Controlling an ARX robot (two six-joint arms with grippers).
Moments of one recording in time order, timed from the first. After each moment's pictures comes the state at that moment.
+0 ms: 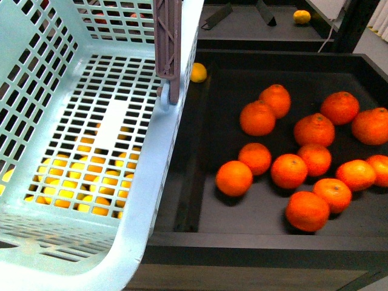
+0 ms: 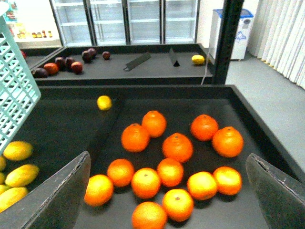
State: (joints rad) left arm -0.41 1.22 0.85 0.21 -0.27 -1.57; right arm 0.00 0.00 0.02 0.00 0.00 0.00
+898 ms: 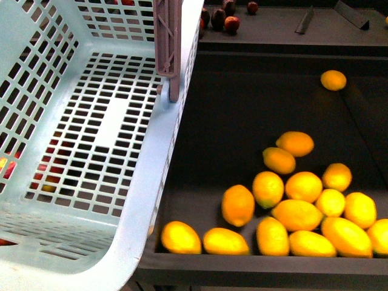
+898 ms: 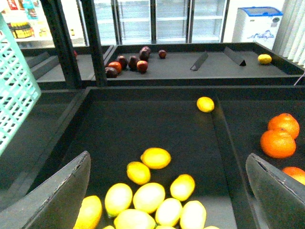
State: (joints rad) left arm -0.40 1.23 0.85 0.21 -0.26 -1.57; right arm 0.00 0.00 0.02 0.00 0.00 0.00
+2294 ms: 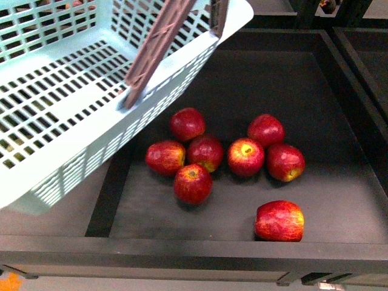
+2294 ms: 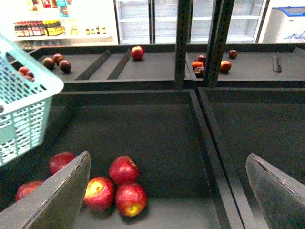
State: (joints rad) left arm -0.45 1.62 1.28 -0.08 -0.10 -1.12; right arm 0.00 0.00 0.02 0.00 0.00 0.00
